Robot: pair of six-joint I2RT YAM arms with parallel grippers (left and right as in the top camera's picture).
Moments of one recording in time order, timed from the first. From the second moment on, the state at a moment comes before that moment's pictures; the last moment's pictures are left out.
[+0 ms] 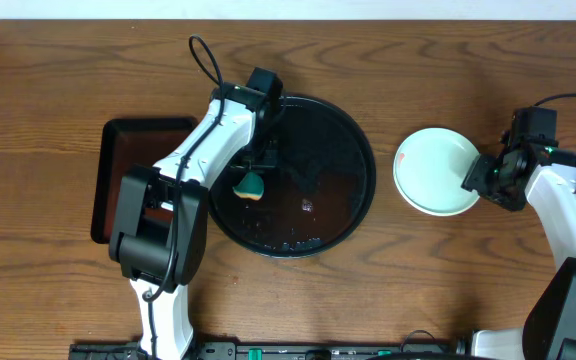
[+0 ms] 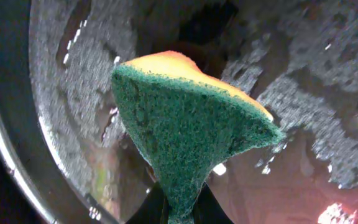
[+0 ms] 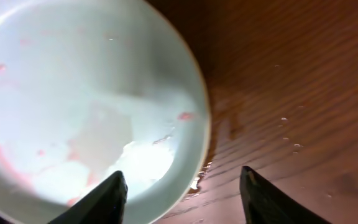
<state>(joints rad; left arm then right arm) -0.35 2.05 1.55 -1.07 -0.04 -0.33 -0.19 1.60 1.03 -0.75 -0.04 0.30</state>
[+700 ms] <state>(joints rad) 0.12 1.80 1.59 -1.17 -0.04 -0.17 -0.14 1.38 1.03 -0.77 -0.14 0.27</state>
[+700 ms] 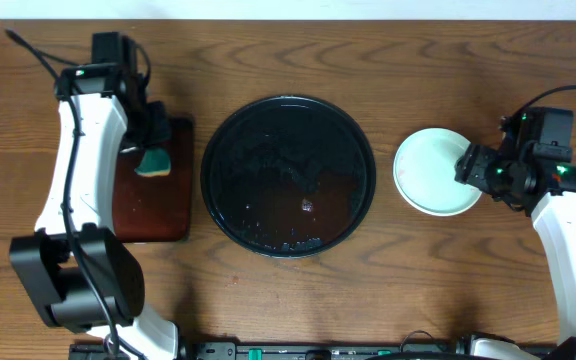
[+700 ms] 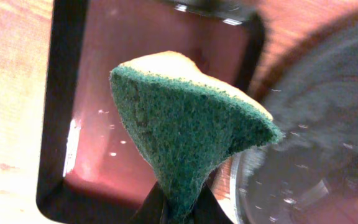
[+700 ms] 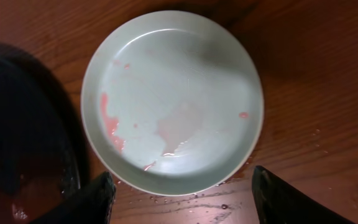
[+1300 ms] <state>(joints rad) 0.17 1.95 1.48 -1.11 -0.04 -0.15 -0.13 1.38 1.03 -0.77 -0.14 0.26</state>
